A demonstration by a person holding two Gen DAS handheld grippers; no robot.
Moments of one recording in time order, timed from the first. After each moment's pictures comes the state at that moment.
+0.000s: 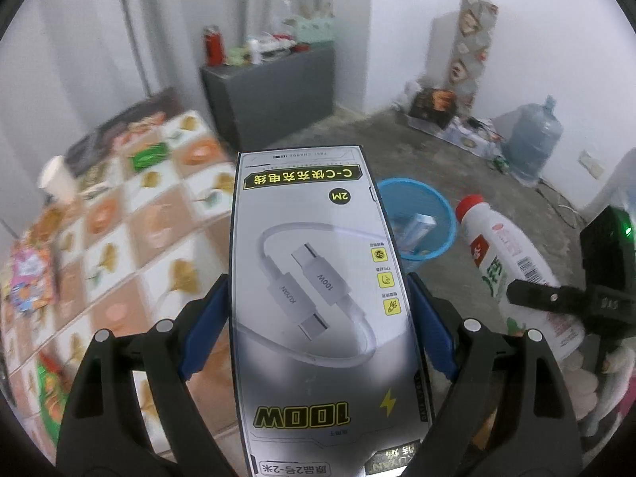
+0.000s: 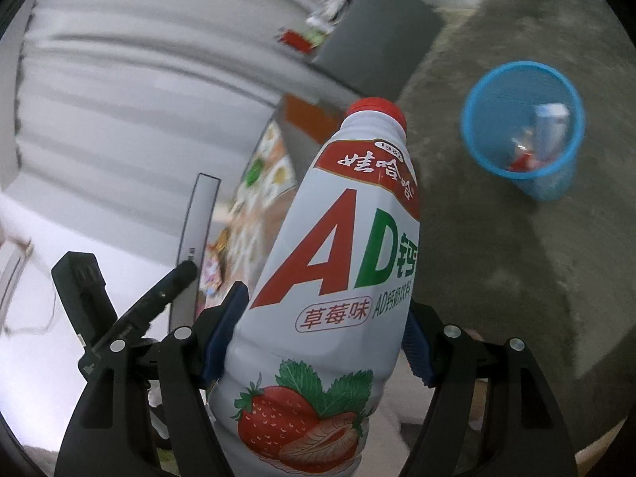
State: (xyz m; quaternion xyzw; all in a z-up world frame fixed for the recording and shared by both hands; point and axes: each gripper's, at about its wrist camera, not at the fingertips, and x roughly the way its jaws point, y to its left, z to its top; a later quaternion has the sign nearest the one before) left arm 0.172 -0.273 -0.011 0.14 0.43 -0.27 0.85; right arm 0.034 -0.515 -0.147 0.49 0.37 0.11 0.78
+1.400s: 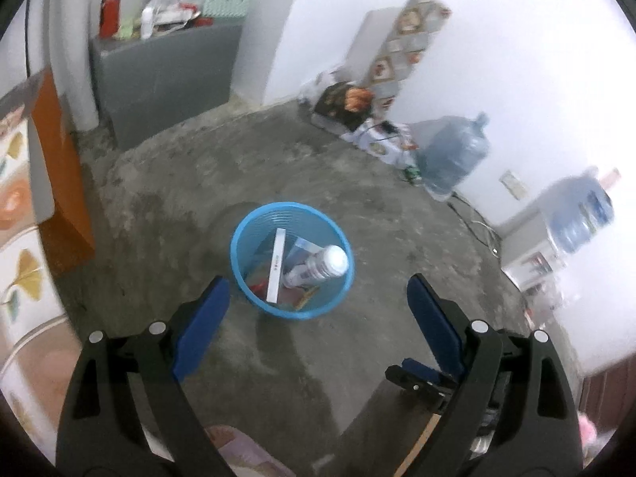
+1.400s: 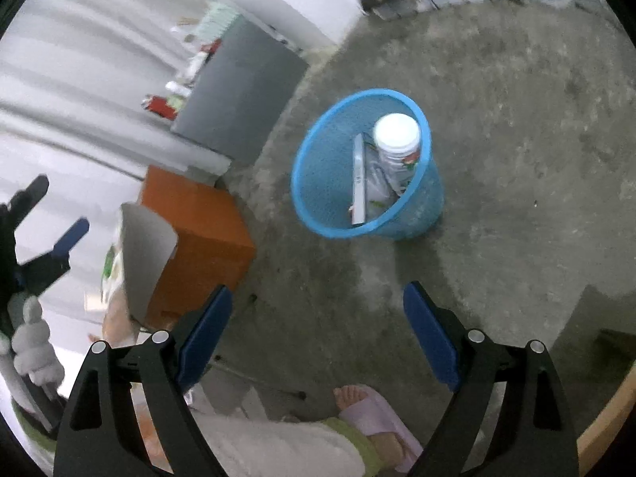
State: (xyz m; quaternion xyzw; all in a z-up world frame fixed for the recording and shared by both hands) left arm 0.269 -0.407 -0.048 0.04 0.47 -0.43 0.77; right arm 0.049 -0.572 -0.227 0.45 0.37 -0.11 0.80
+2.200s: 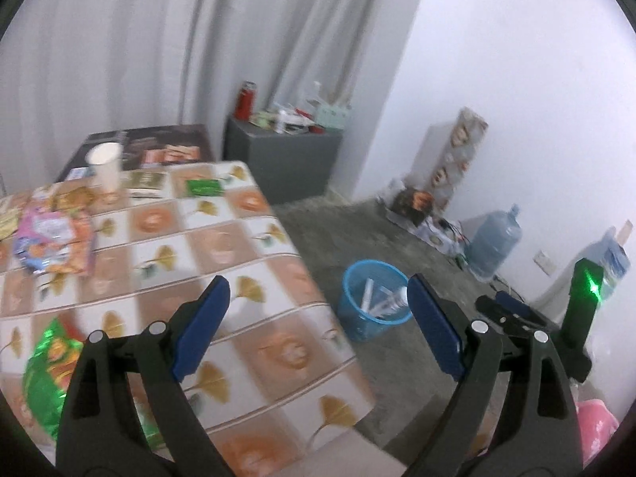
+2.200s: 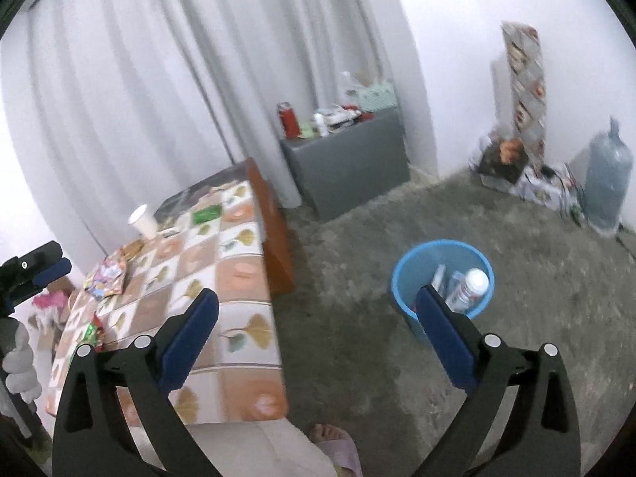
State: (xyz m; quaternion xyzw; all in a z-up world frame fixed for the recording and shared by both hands) left arm 0.139 -0.090 0.061 -0.04 0.32 -0.29 0.90; right arm 0.034 -0.390 -0.019 0.17 0.27 -0.06 0.95
